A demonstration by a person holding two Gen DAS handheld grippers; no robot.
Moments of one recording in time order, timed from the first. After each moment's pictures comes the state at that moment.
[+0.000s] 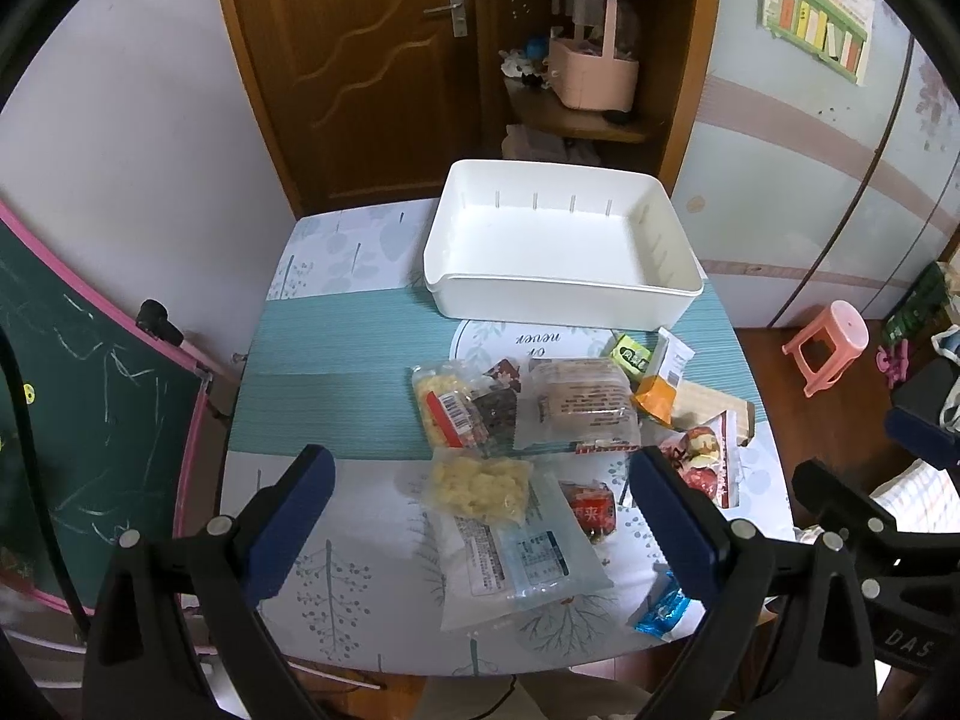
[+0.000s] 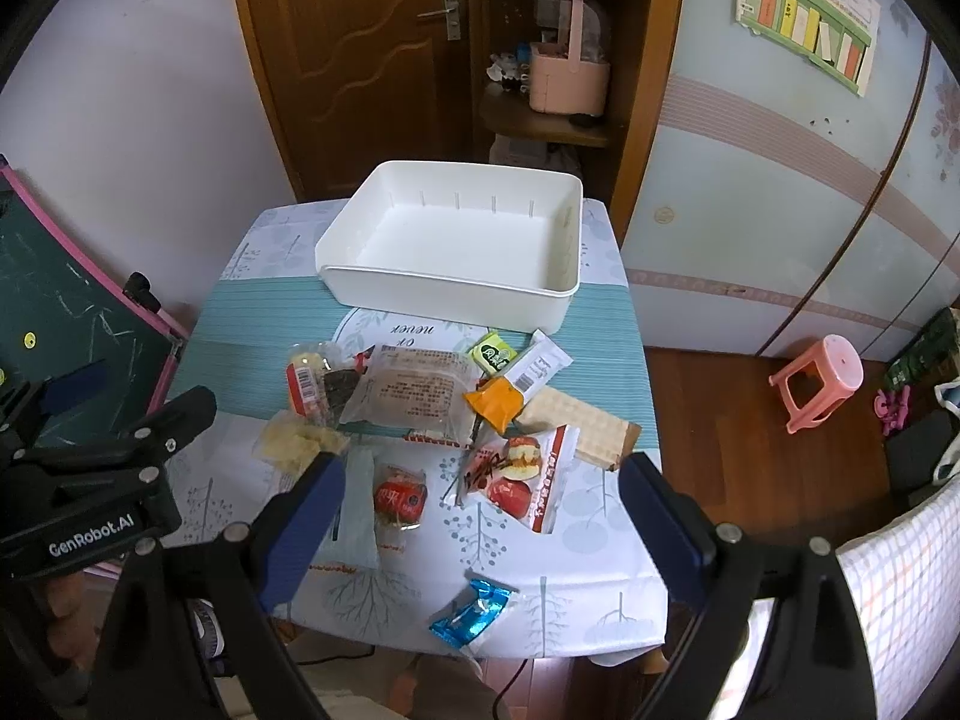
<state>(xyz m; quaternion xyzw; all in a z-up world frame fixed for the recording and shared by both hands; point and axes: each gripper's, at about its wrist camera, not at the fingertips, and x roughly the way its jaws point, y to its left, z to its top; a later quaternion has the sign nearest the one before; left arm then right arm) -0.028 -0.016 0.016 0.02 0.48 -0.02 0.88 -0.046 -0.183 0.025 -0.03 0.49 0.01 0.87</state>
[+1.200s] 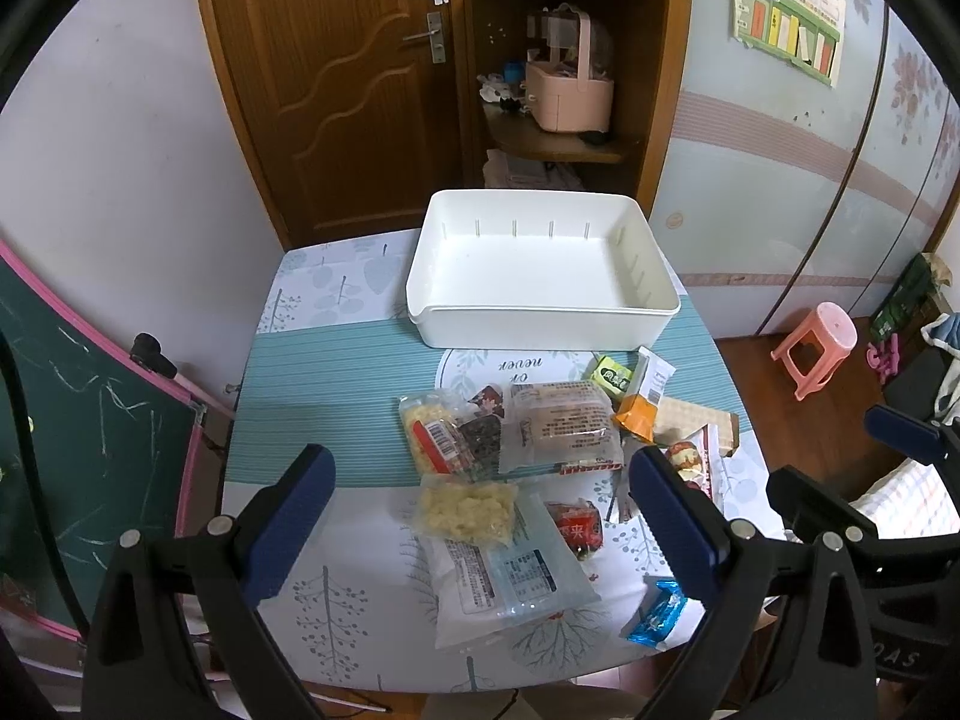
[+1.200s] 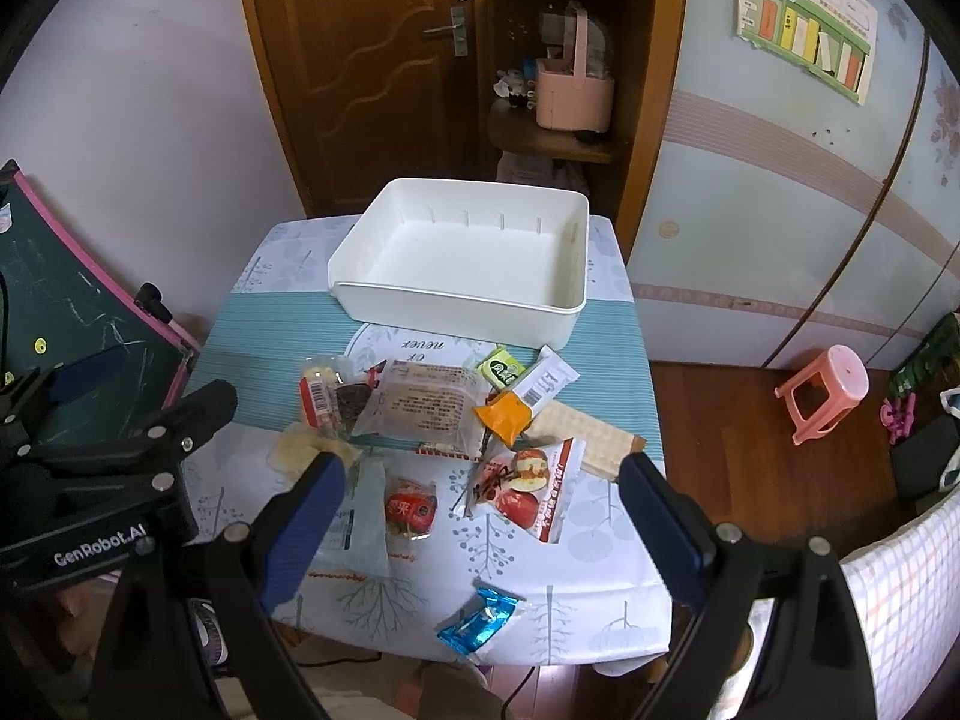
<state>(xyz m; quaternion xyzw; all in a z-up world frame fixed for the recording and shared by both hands) -0.033 -0.025 0.029 0.03 0.45 -0.04 0.89 -0.051 -0.183 0.032 -0.02 0.47 0.02 0.88</state>
